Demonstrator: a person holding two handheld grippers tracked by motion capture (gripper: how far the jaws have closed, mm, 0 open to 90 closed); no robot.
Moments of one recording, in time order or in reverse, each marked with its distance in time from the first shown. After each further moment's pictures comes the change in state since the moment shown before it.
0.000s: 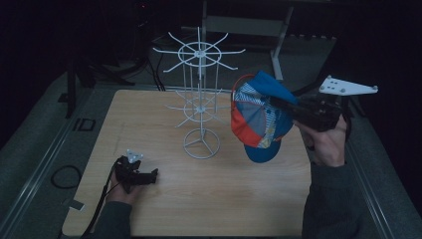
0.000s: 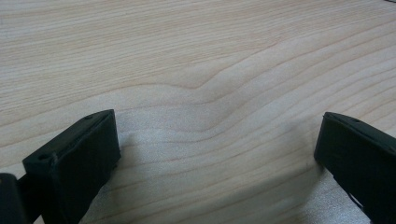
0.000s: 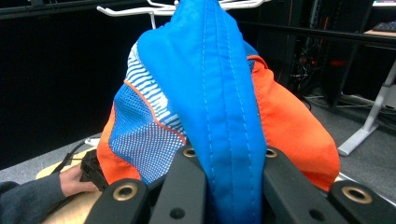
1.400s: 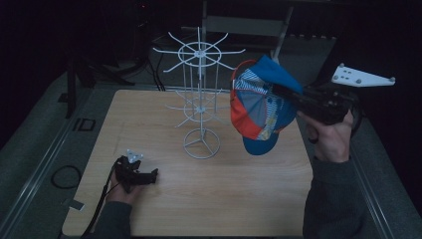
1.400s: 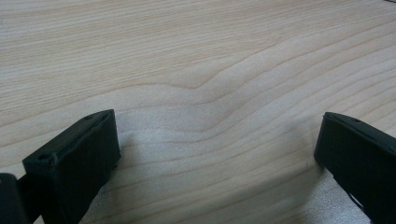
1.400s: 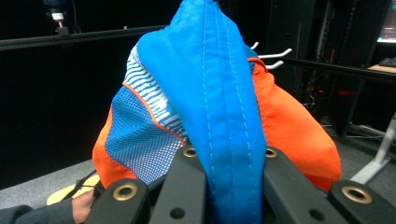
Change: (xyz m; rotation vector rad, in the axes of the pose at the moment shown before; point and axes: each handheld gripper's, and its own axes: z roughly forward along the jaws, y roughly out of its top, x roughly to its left) left arm 0.000 0.000 0.000 -0.003 0.000 -0.004; right arm 0.013 0.030 -0.007 -0.102 0.045 -0.027
